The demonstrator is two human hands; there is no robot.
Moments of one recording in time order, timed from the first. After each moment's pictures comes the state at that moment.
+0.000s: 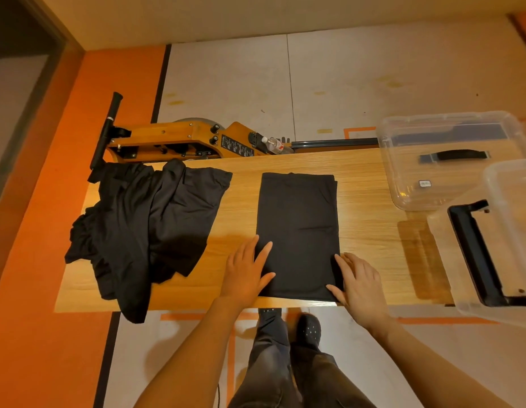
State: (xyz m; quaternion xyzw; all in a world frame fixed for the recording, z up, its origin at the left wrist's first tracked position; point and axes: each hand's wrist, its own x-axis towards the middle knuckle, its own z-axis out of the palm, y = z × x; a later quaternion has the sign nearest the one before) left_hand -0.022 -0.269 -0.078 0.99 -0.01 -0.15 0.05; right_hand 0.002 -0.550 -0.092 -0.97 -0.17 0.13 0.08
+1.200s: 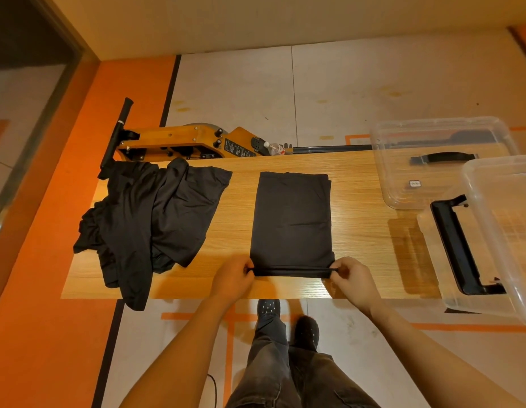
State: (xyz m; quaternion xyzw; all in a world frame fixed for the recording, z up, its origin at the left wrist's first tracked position) left_hand -0.042 -0.266 -0.065 0.93 0.16 -0.18 0.30; right_hand 0.010 -0.551 -0.065 -0.88 0.03 0.24 0.41
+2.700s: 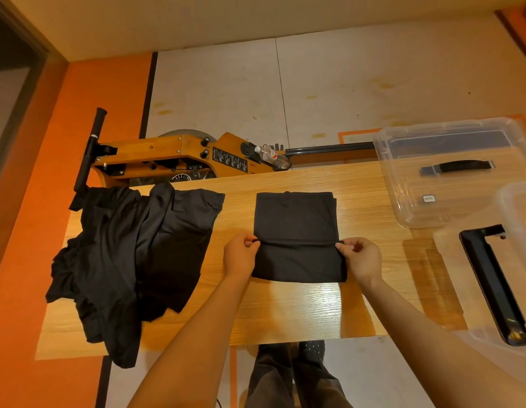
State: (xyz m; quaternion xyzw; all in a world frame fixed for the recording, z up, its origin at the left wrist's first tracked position) left_hand 0.093 -0.260 -0.076 0.84 0.32 -0.11 0.43; right_hand 0.118 -0.514 -0.090 -0.79 0.25 0.14 0.54
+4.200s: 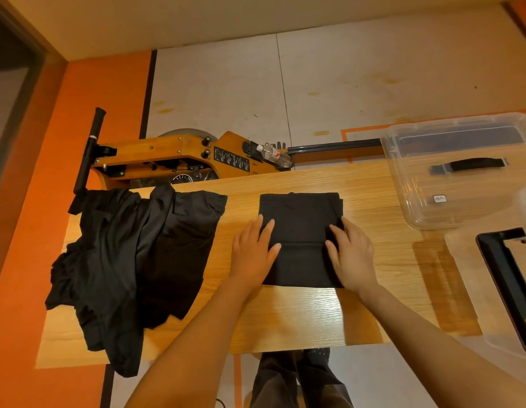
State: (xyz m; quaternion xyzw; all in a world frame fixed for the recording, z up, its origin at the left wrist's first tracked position) left_hand 0.096 -0.259 -0.077 0.98 0.02 -0.15 0.13; right_hand 0.117 -0.490 -0.092 -0.97 -0.06 0.06 0.22
